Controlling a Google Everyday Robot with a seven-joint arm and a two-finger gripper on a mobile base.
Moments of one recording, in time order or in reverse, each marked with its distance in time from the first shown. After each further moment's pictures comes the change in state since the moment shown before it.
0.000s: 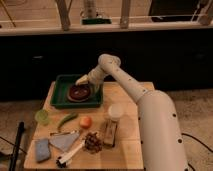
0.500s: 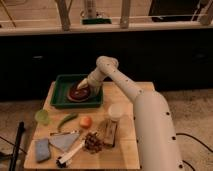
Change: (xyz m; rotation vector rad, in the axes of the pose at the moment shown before) arm -0.008 0.017 0.023 -0.038 -0.057 -0.009
